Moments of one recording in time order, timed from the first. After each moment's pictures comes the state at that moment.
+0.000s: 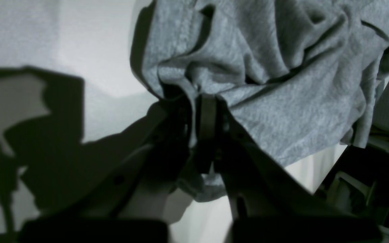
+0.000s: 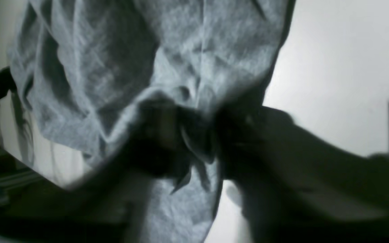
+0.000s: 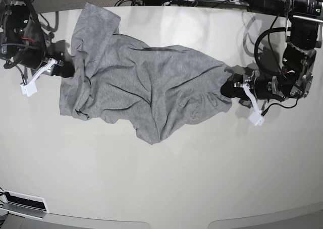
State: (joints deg) left arm -11.6 -26.2 6.2 49.6 -52.9 -39.1 52.0; right arm -7.8 14.3 28.7 74.3 49.4 40.4 -67.2
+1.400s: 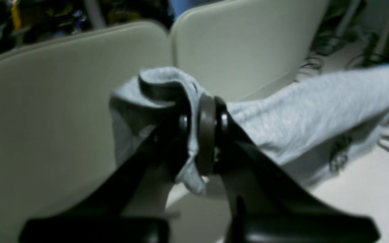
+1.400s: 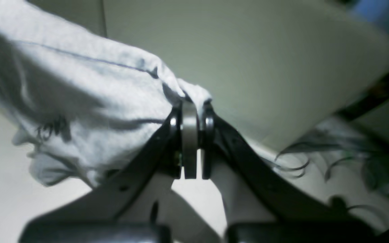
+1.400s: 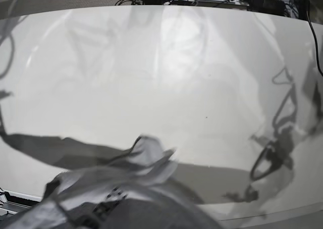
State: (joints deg) left arm -71.2 -36.1 19.0 49.7 -59.0 -43.9 43.6; right arm 41.0 40.3 20.5 91.1 49.6 39.2 -67.0
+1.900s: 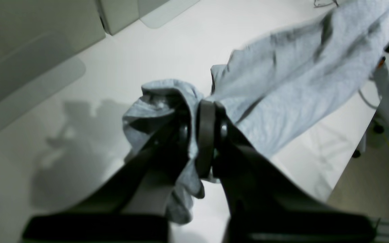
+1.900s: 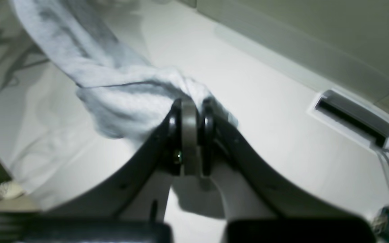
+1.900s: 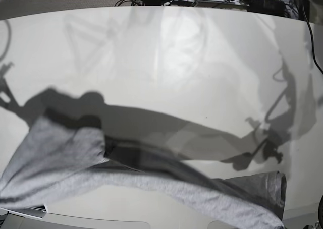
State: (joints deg) left arm -68.2 -36.5 22.3 49.5 -78.9 -42.2 80.2; right arm 25.5 48.7 19.0 90.1 81.1 38.8 -84.0
